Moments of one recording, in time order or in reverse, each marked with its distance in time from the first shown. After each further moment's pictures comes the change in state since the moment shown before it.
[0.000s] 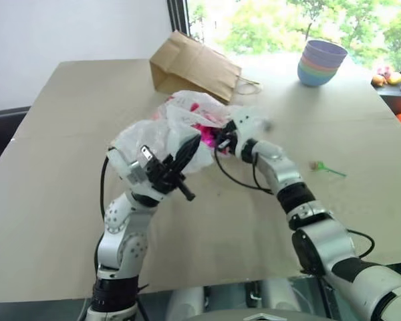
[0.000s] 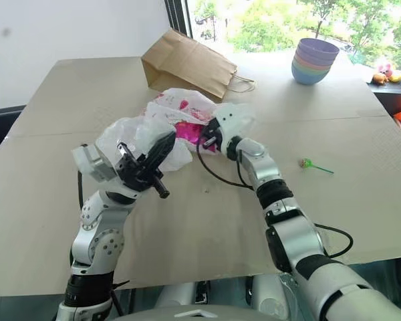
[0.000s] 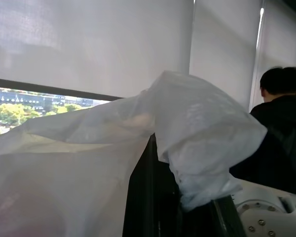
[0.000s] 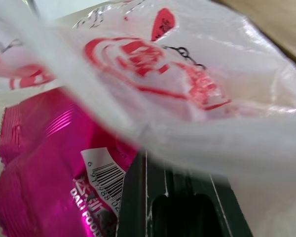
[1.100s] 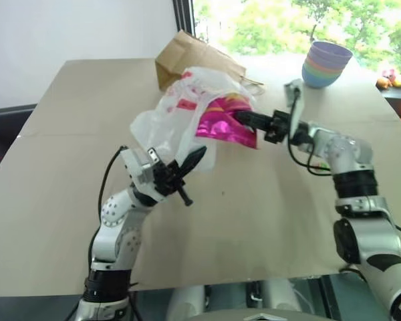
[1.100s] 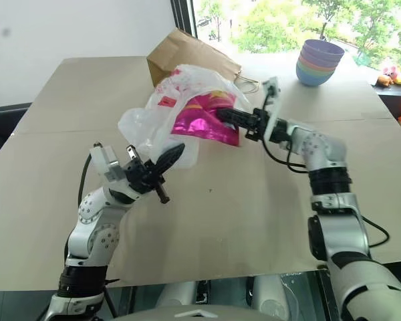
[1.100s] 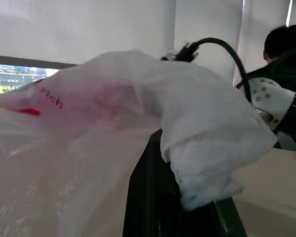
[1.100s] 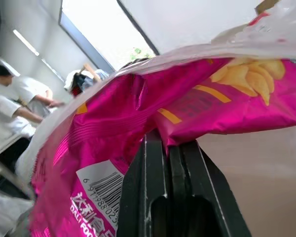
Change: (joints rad) left arm -0.051 0.095 -0.019 0.111 0.002 0.024 -0.144; right arm -0.059 -0.286 -0.156 -0.208 0.539 0.592 0.296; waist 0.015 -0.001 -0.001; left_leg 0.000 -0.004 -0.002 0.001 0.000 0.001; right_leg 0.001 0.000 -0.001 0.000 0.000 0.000
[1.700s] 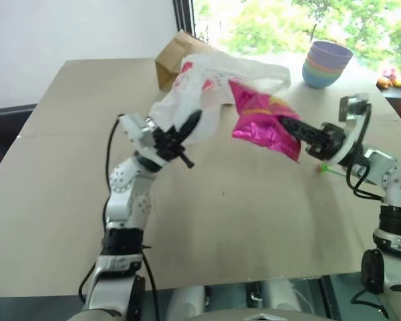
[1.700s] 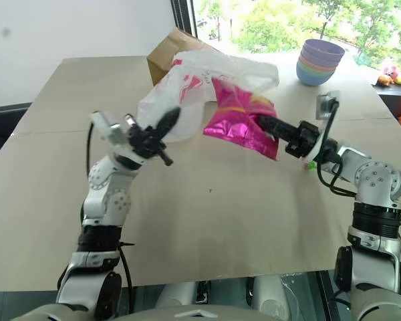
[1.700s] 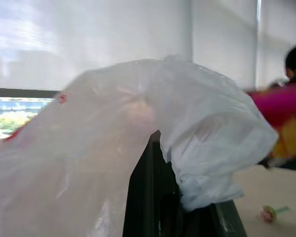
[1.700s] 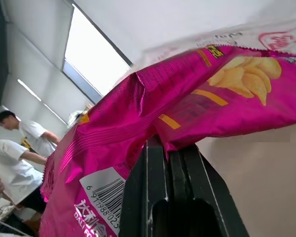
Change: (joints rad) left arm -0.260 -0.058 0.092 0.243 -0.009 -0.069 0.060; right arm 0.352 -0.230 -0.254 -0.485 0.357 0.345 -0.083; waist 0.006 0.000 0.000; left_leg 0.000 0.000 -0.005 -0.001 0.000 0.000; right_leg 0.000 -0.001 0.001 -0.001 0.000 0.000
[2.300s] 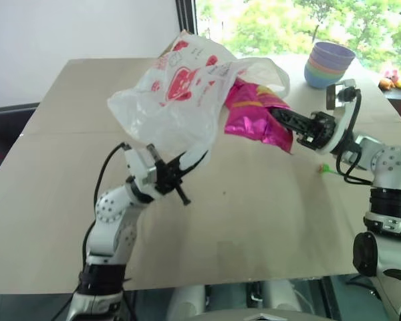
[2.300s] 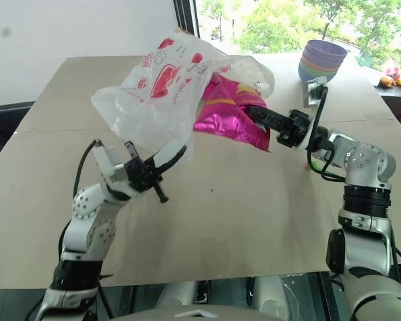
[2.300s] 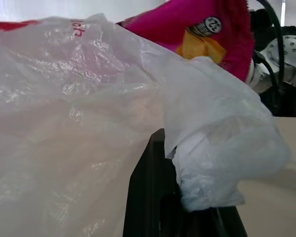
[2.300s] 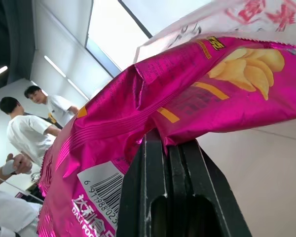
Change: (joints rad) left arm 0.178 0.110 -0.092 -0.161 0.091 -0.030 -0.077; right arm -0.150 0.051 -0.018 0.125 -0.051 0.023 0.108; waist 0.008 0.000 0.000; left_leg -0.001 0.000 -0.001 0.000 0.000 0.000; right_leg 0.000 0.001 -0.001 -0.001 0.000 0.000
